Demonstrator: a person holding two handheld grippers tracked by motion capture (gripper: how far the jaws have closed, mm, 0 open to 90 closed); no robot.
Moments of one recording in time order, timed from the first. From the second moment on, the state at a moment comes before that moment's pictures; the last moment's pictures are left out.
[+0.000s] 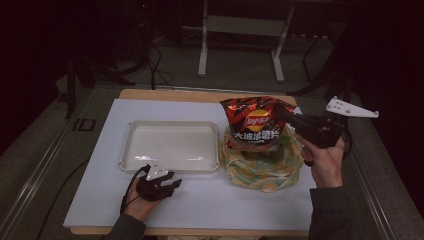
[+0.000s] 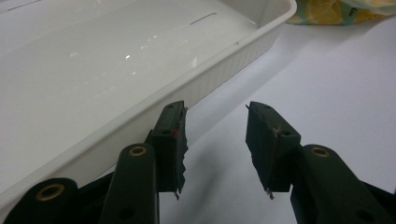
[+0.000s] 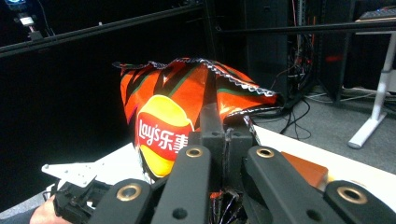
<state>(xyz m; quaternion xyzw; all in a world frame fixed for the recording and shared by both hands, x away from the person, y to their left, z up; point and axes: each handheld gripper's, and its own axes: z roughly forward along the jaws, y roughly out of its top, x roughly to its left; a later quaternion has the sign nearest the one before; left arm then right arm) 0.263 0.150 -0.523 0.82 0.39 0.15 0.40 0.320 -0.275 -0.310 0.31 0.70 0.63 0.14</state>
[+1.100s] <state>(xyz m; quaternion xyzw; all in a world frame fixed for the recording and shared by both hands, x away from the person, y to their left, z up) 0.261 0.149 -0.522 0.82 0.39 0.14 0.40 0.349 -0.203 -0.303 0.30 0.70 0.64 0.13</state>
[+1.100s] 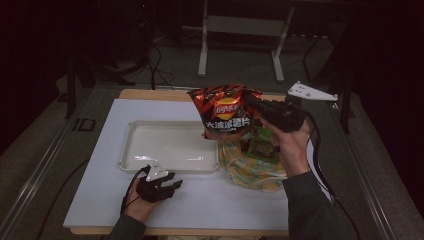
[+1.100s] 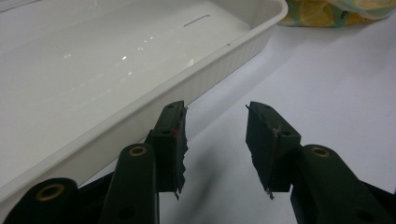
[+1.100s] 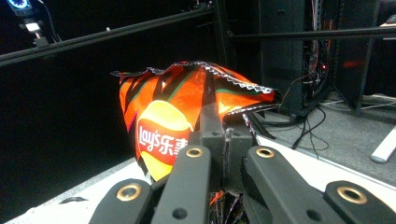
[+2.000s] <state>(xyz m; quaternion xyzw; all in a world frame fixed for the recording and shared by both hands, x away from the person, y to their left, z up) 0.262 0.151 -0.521 0.81 0.39 0.14 0.41 0.385 -0.145 -0.308 0.30 0.69 0.65 0.12</state>
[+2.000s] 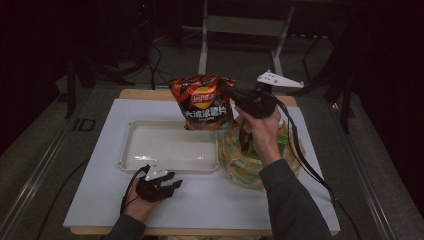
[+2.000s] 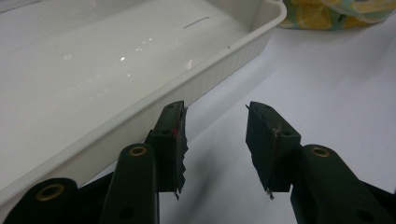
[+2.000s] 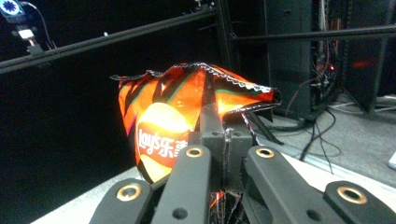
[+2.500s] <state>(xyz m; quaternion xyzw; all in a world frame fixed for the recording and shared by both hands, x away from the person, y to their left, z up) 0.262 0.153 -0.520 0.81 0.39 0.14 0.41 0.407 -0.102 -0.306 0.29 0.69 0.66 0.12</state>
